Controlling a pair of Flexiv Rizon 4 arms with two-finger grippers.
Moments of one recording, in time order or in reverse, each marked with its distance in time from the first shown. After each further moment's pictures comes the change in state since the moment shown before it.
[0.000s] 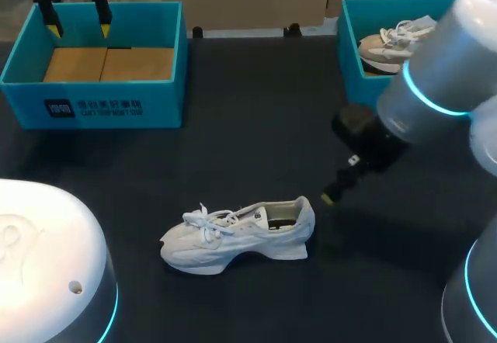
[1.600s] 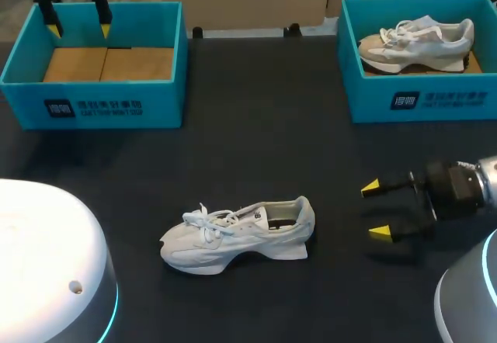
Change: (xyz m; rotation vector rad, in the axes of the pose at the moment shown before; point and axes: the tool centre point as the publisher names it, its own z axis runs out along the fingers) left arm 0.000 0.000 0.000 0.000 0.000 0.000; right arm -0.038 -0.060 0.054 -0.777 0.426 -0.589
